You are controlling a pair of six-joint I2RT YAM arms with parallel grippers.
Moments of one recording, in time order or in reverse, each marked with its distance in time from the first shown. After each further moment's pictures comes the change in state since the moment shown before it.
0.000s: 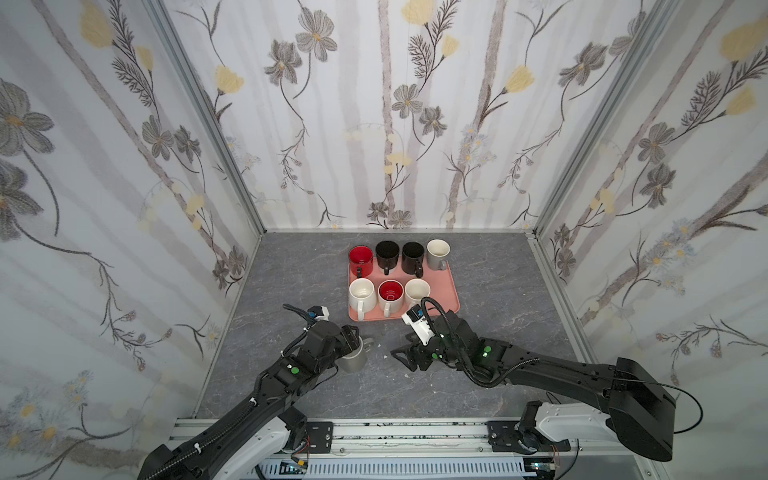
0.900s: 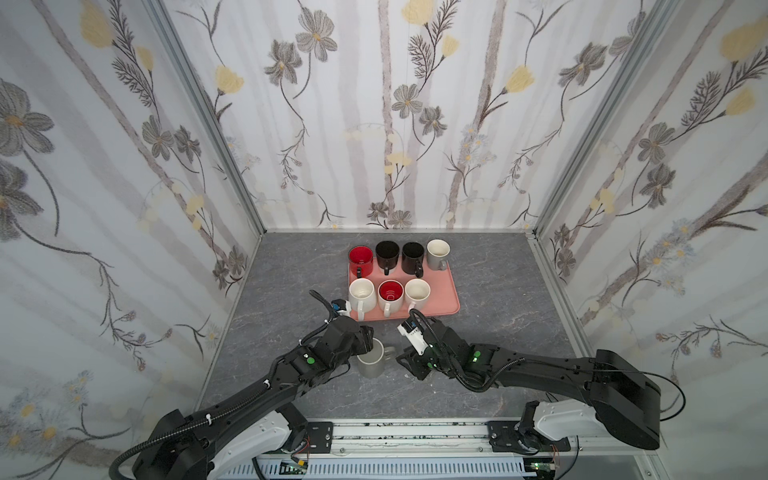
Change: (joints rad) left arm -0.132 0.163 0.115 -0.019 -0.091 0.125; right arm 0.065 0.106 -0.005 -0.053 0.110 0.010
